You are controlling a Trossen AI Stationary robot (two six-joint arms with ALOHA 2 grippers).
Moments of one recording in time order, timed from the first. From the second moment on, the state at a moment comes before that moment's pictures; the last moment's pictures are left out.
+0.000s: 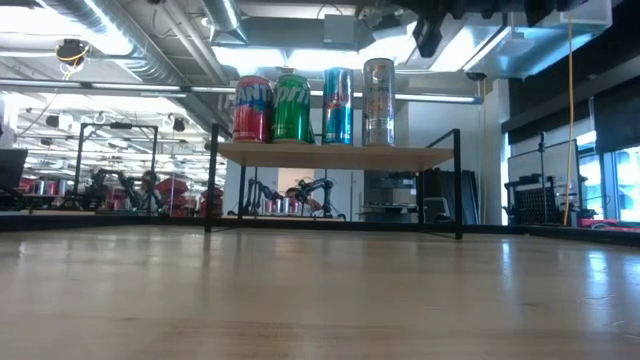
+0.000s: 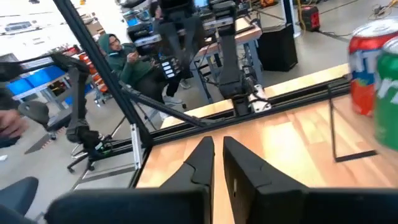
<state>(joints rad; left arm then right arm) -0.26 0.89 1.02 -0.57 -0.27 -0.32 -0.12 1.11 0.81 0.22 -0.30 0.34</state>
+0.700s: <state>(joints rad) -0.29 0.61 0.49 -0.18 -0.46 -0.24 -0.06 1.11 0.71 0.24 -0.28 0.28</state>
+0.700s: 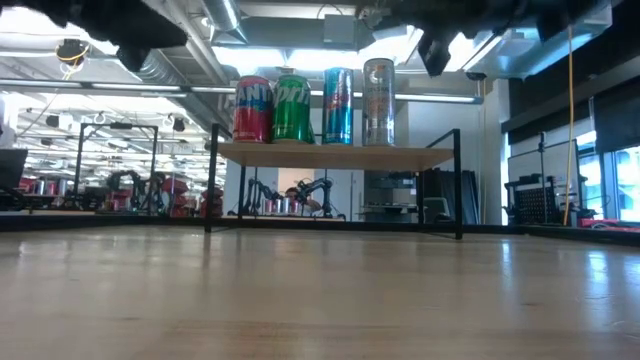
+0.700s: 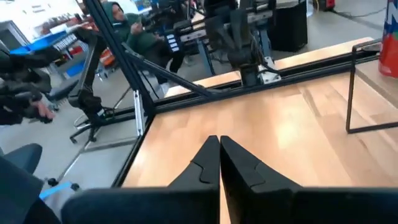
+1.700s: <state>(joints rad) -0.29 0.10 0.01 0.23 -0.25 -0.12 -0.09 0.61 0.05 0.65 -0.14 0.47</state>
